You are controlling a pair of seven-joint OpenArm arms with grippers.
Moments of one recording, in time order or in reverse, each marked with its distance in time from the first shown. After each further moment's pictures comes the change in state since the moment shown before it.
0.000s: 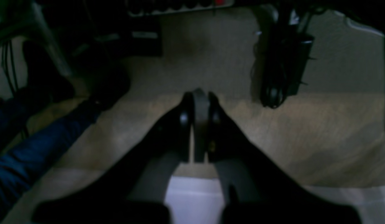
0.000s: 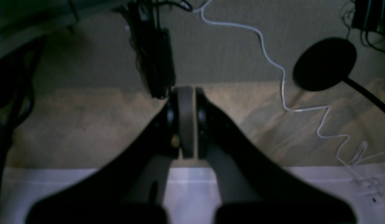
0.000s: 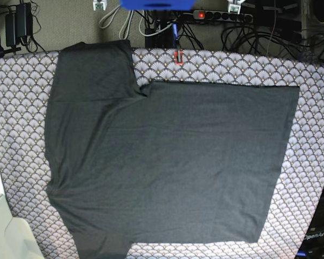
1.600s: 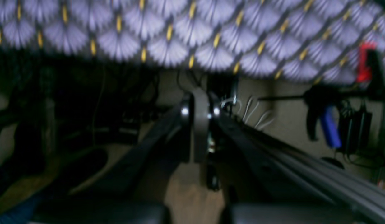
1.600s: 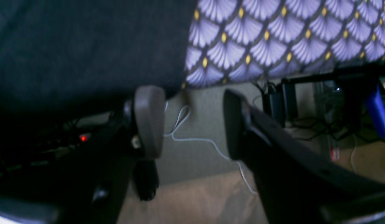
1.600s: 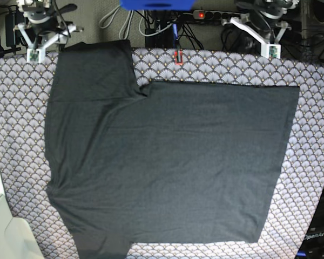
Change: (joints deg) left arm 19.9 -4.5 -12.2 73.7 -19.1 0.3 28.0; right arm -10.8 7.1 12.6 59.8 8.9 -0.2 -19.5
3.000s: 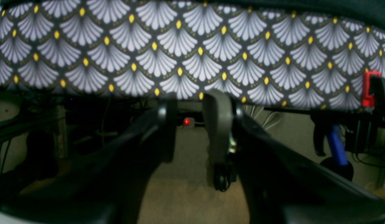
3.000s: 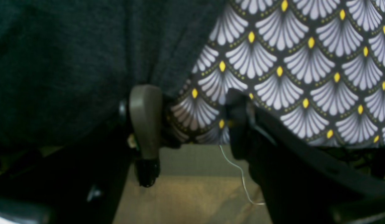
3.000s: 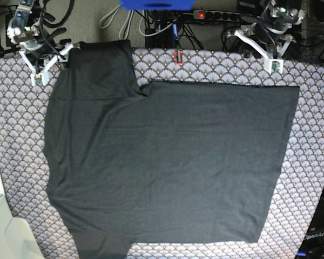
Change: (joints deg) left arm -6.5 -1.4 -0.2 0.6 0.0 0.1 7.2; right arm 16.1 -1.9 9.6 -12.2 2.5 24.3 -10.9
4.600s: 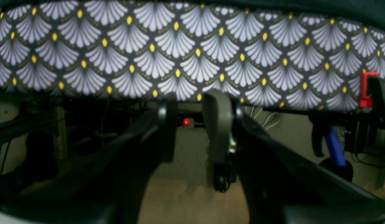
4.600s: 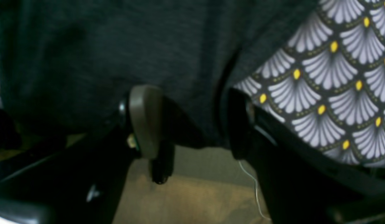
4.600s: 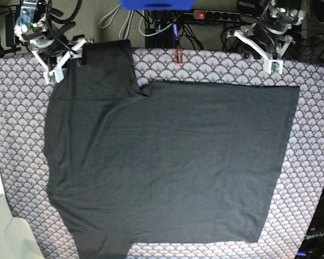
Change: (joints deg) left arm -0.2 0.0 0.0 0.0 0.0 0.0 0.0; right arm -2.0 0.6 -6.0 1.3 3.4 0.4 0.4
